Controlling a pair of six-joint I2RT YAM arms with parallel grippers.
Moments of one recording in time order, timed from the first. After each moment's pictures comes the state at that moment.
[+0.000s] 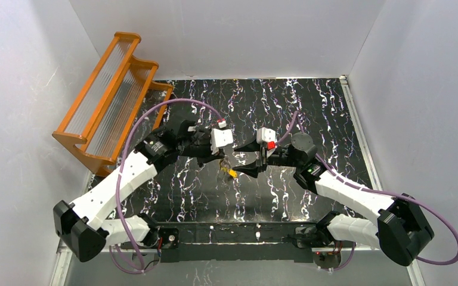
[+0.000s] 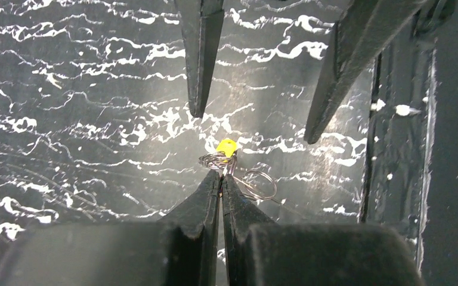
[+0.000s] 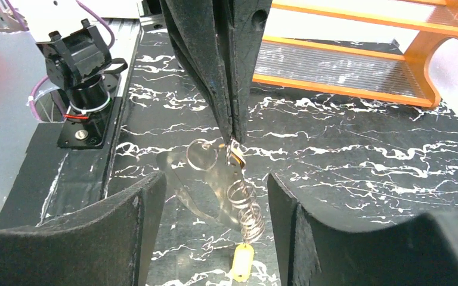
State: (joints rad) left arm -0.69 1.14 1.09 -0.58 0.55 0.53; right arm 0.71 1.12 0.57 0.57 -0.81 -0.08
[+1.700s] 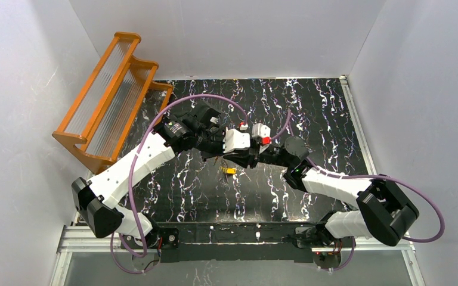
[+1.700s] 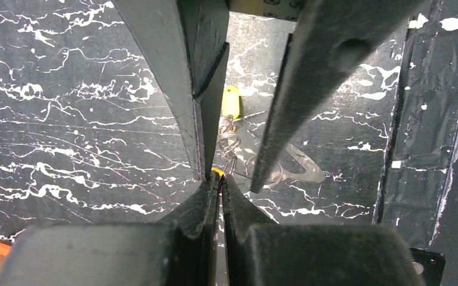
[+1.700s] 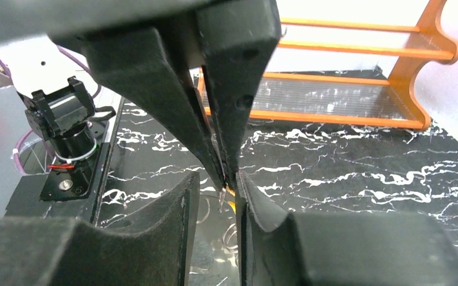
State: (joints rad) left arm -0.80 1.40 1.45 -1.01 0.29 0.74; right arm 0.77 1.29 0.56 0.94 -0.69 0.08
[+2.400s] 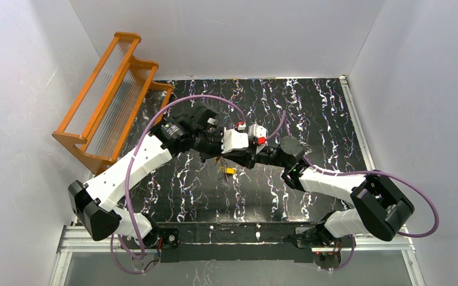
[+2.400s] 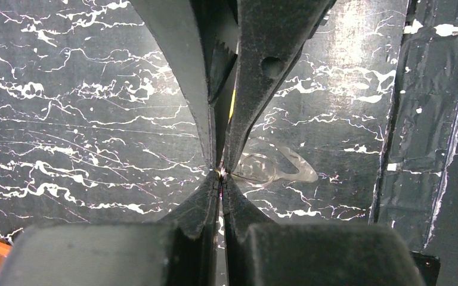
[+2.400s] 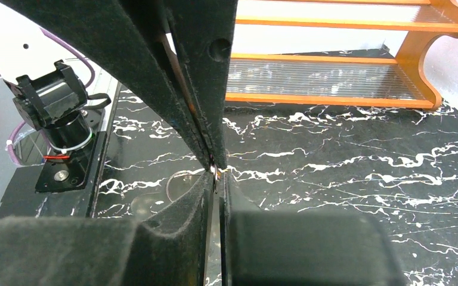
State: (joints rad) left arm -0.79 1.38 1.44 -1.00 0.30 0.72; right arm 0.77 1.35 0.56 0.93 -0.68 0.07
